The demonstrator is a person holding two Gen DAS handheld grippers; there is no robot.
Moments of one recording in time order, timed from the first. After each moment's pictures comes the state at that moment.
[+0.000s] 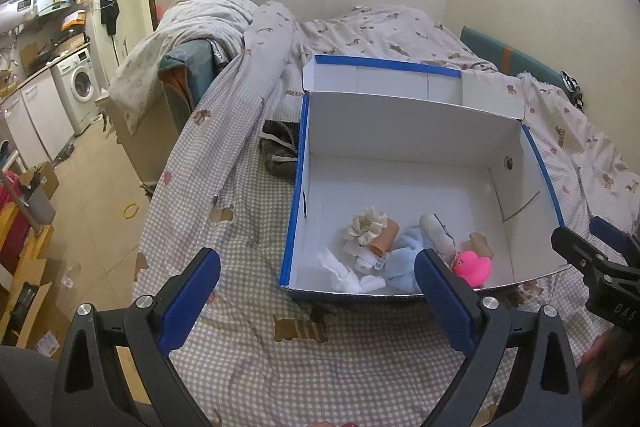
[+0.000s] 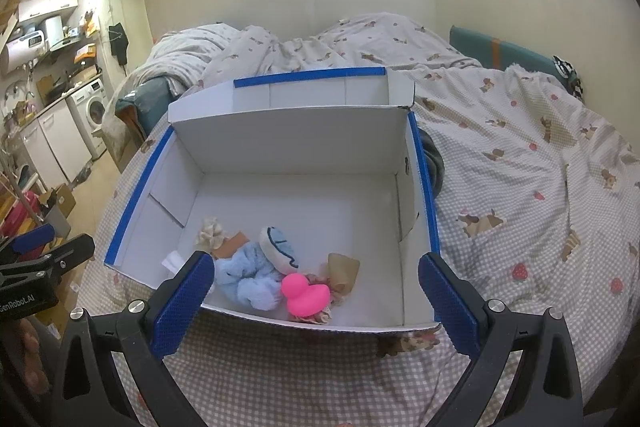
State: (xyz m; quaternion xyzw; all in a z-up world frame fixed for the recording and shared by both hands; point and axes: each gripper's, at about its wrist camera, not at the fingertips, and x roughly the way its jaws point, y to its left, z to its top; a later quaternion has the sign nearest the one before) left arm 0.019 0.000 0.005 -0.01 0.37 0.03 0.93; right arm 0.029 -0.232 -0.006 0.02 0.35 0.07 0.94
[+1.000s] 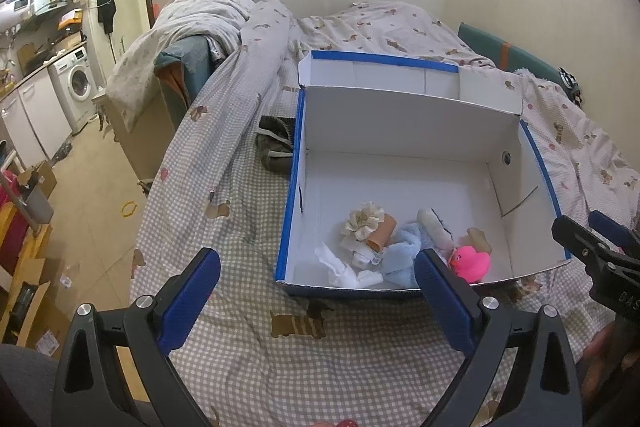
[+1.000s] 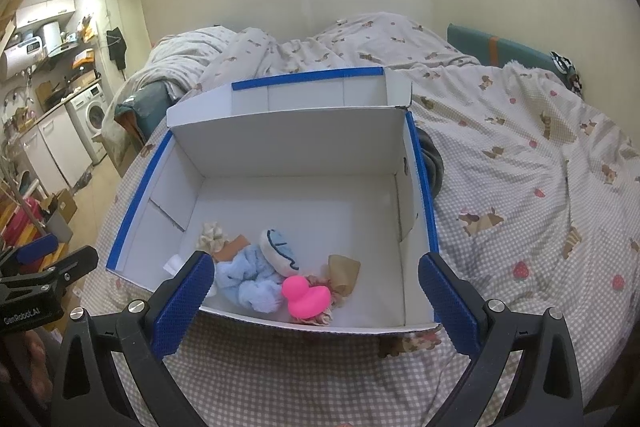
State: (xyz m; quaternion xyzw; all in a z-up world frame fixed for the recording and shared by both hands) left arm 0.018 0.000 0.000 -0.01 0.37 0.02 0.93; right arm 0.028 -0.233 -0.006 0.03 0.35 0.06 0.94
